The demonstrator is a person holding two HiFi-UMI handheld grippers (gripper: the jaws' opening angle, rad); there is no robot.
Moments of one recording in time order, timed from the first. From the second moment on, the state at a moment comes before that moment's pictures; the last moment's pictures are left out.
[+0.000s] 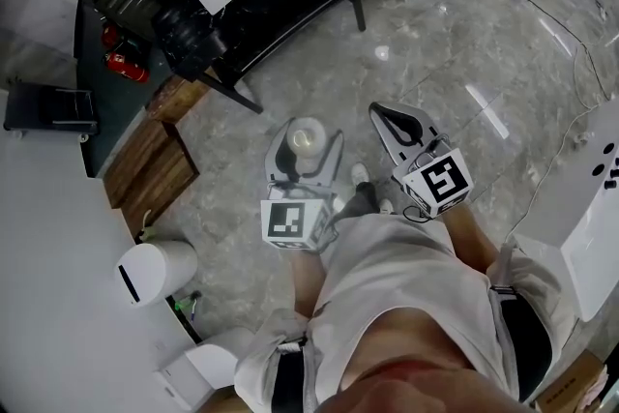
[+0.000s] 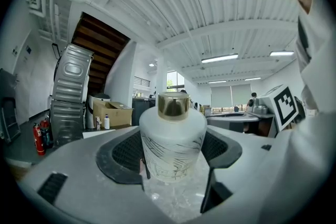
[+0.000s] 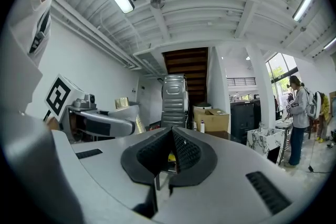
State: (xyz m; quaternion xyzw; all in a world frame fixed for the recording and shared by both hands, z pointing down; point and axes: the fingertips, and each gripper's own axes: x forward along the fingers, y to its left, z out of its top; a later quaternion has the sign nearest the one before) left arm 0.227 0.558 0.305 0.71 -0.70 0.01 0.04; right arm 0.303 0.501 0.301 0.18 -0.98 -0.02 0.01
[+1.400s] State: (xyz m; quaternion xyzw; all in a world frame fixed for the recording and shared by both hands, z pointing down) left arm 0.078 0.404 0.322 0.74 -0.67 0.01 0.05; right arm 0.163 0.355 0.318 0.23 -0.97 -0.01 0.04
